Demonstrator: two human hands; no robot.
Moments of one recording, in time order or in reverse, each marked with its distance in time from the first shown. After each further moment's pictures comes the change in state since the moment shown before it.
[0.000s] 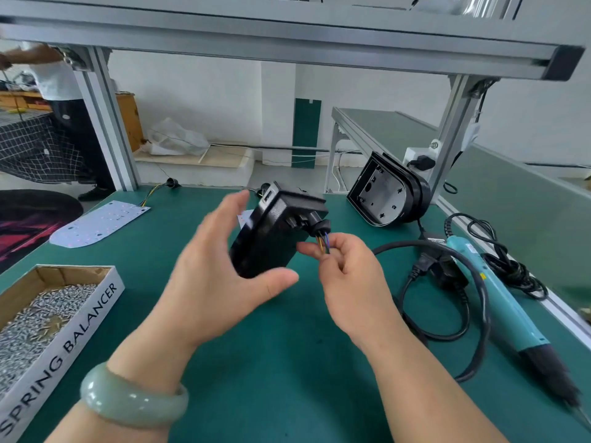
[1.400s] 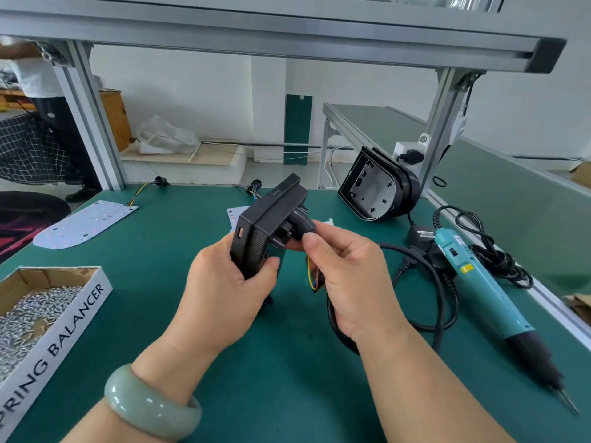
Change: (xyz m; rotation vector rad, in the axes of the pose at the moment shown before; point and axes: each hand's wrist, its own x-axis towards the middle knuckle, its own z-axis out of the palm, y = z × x) left_hand -0.009 0.007 0.030 -0.135 0.119 -0.096; right_hand 0.001 -0.001 -0.002 0.524 -0.051 -0.114
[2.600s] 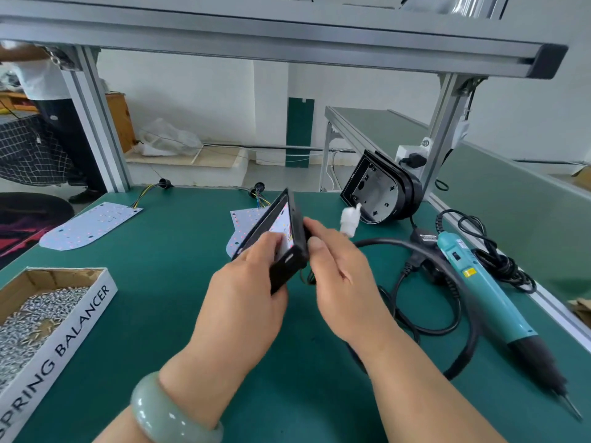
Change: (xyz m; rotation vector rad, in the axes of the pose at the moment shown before) left_hand -0.011 0.001 0.003 0.264 -0.117 0.216; right_hand -0.001 -0.001 0.005 -0.584 -0.091 -0.298
